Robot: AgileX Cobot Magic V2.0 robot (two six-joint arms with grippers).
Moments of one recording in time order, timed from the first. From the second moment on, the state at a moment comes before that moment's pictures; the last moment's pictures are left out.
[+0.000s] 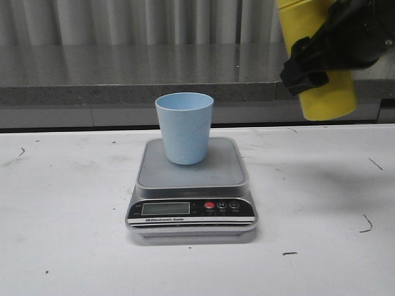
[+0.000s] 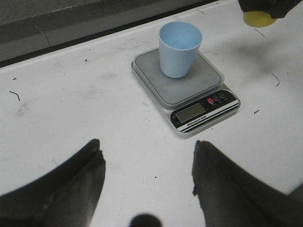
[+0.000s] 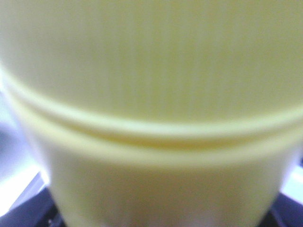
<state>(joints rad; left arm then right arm) -0.56 0.51 -0.72 0.05 0.84 -0.11 0.30 1.49 -0.89 0.12 -0.01 -0.38</state>
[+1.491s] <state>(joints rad) -0.56 0.51 -0.72 0.05 0.84 -0.11 0.59 1.76 -1.25 -1.09 0.78 -0.44</state>
